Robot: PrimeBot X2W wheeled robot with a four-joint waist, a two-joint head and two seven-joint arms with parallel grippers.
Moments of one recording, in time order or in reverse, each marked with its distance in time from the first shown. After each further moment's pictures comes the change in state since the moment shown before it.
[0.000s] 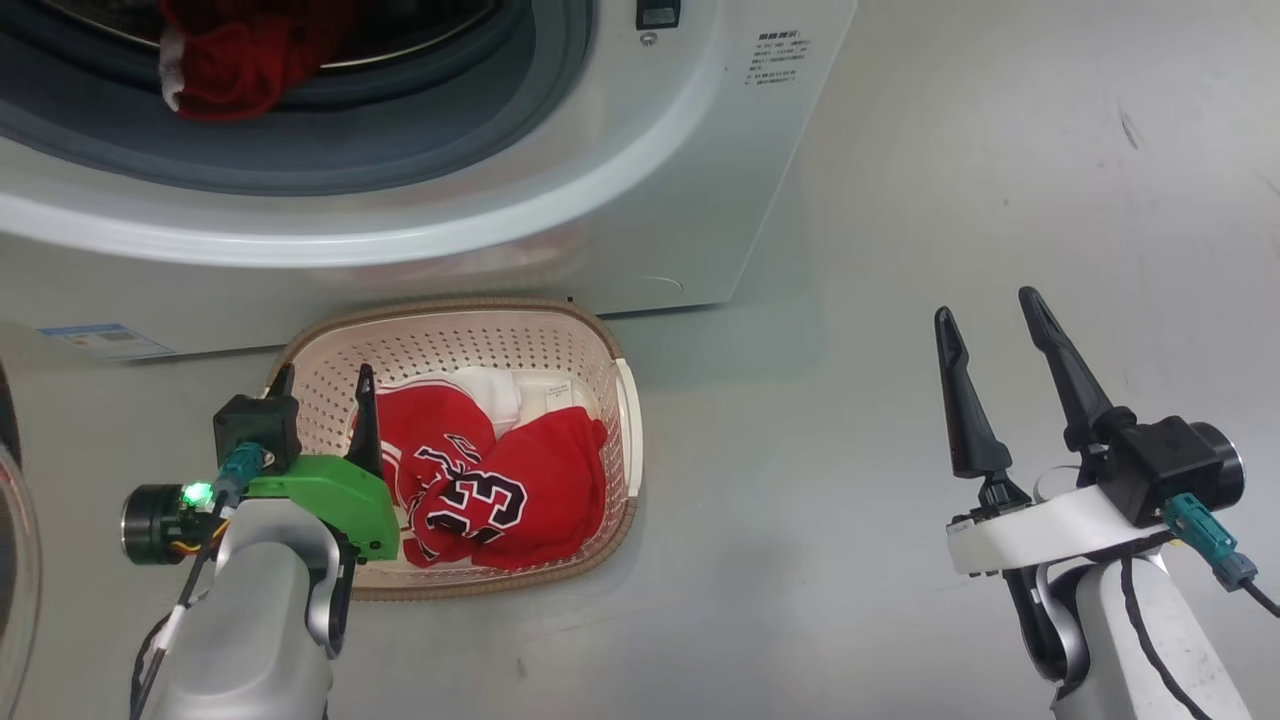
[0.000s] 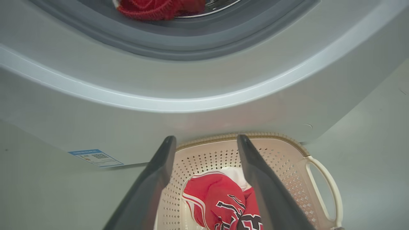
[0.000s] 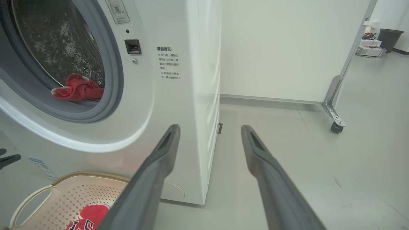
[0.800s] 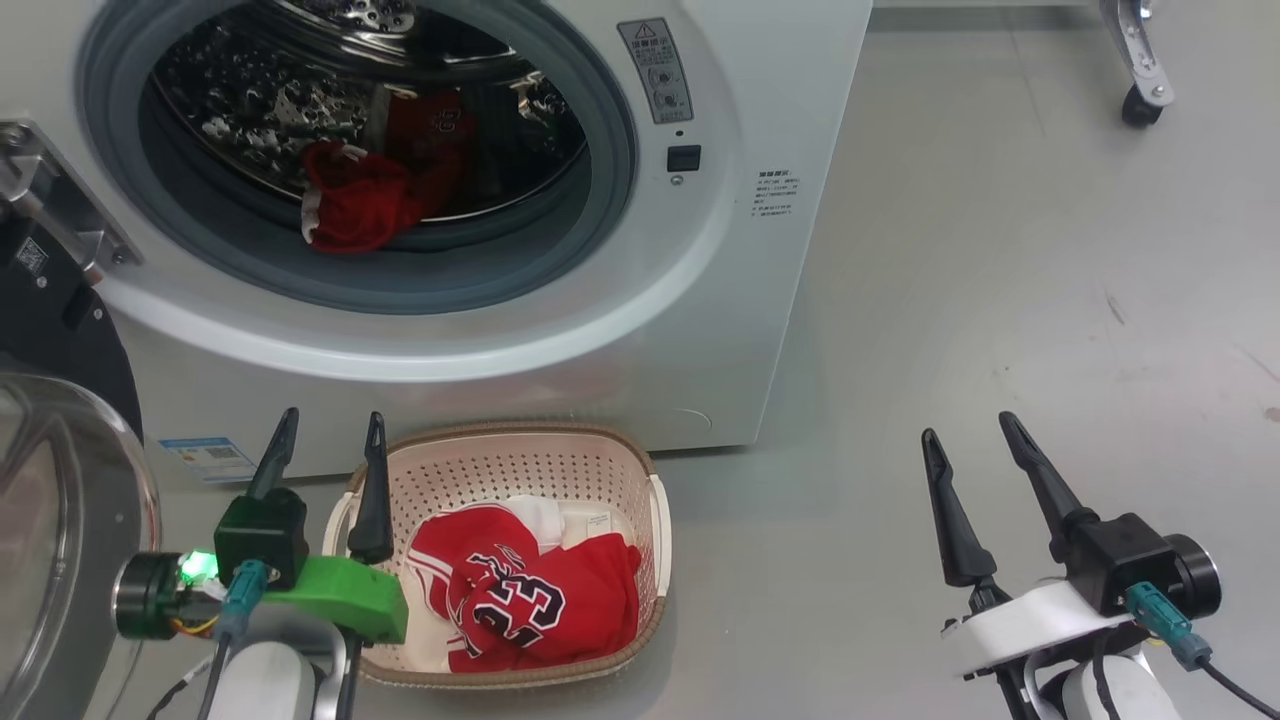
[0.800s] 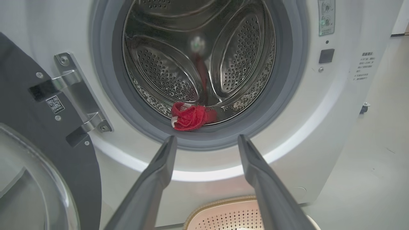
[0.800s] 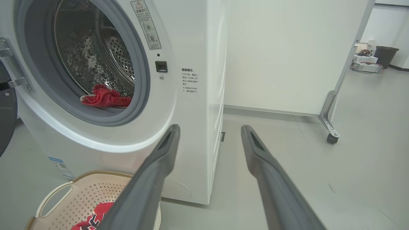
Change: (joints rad) left arm 0.292 0.013 0.029 -0.445 0.086 0.030 0.000; right arm 0.144 0.003 0.009 0.055 -0.023 -0.018 0.000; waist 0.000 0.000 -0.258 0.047
